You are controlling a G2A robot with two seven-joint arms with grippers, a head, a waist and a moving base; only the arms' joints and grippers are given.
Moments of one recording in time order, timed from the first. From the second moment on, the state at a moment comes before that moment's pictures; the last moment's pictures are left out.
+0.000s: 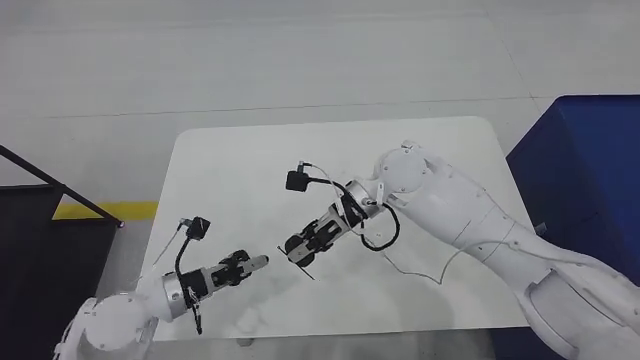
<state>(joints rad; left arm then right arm) 1.61 -1.13 -1.63 -1.85 -0.16 -0.13 -1.13 -0.43 -1.19 0.43 -1.23 0.58 -0.43 1.39</state>
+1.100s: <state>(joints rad) 1.64 -1.10 -1.58 -1.86 -0.45 -0.20 -1.21 -0.42 -1.23 0.34 -1.20 0.65 -0.41 1.41</state>
